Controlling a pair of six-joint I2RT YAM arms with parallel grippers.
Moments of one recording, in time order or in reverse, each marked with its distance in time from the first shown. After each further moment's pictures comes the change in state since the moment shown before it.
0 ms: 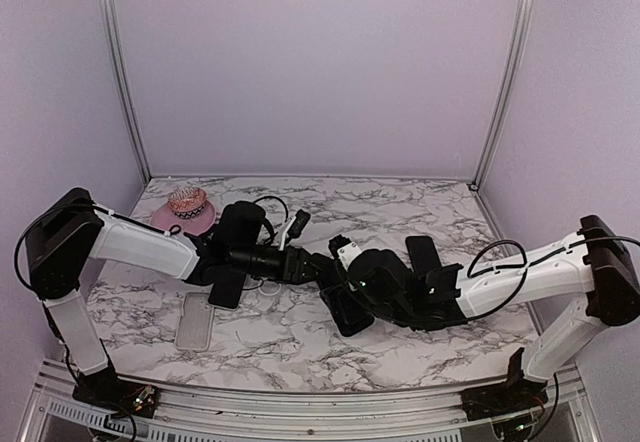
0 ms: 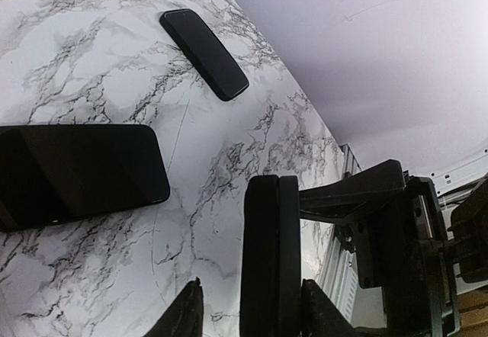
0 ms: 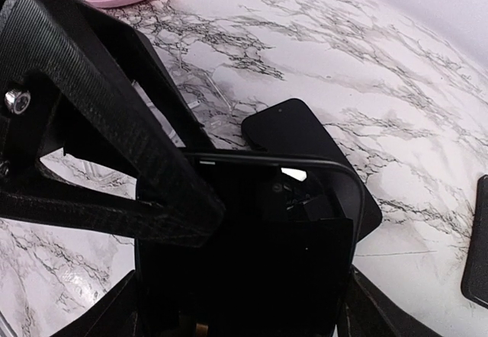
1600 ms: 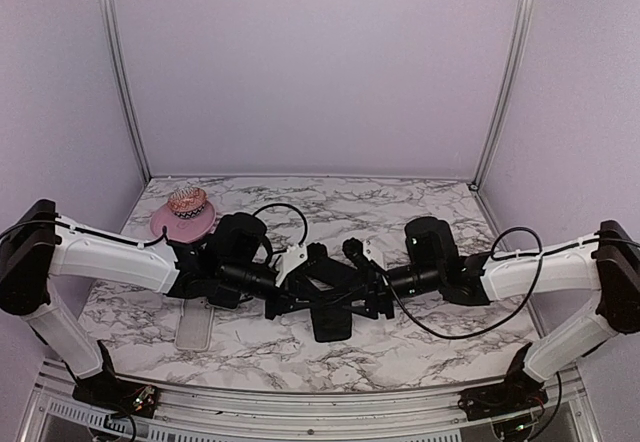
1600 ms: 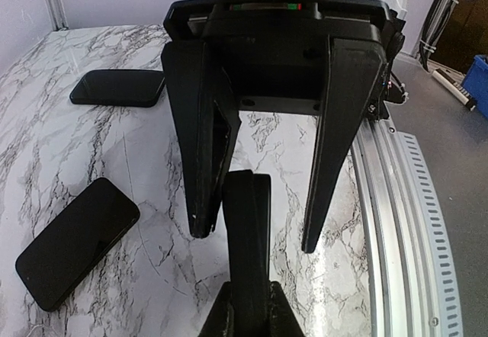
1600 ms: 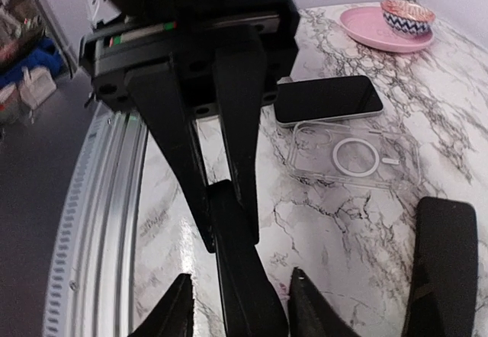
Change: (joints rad) left arm -0.134 -0.176 -0.068 -0.196 -0.056 0.801; right arm -0.351 -0.117 -0.179 0.272 -1.122 -0.472
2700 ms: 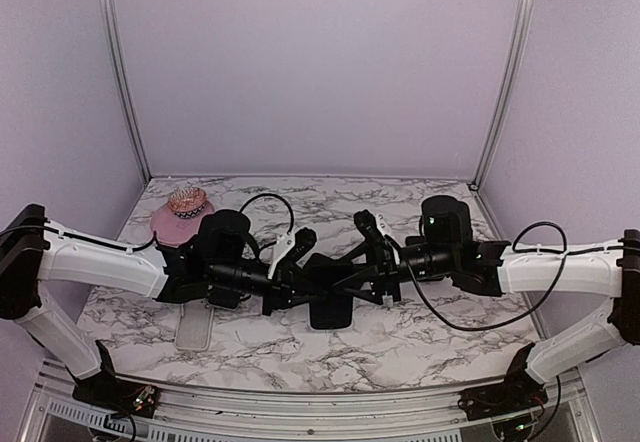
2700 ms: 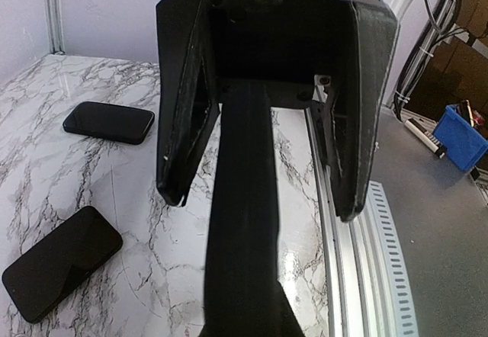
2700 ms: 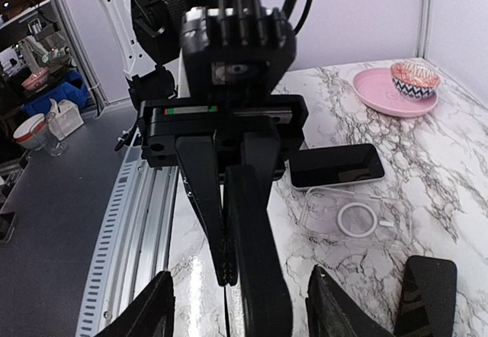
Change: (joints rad) left arm -0.002 -0.061 -0.065 0.173 0.072 -0.180; right arm -0.010 -0.097 0.066 -0.009 -0.084 0.068
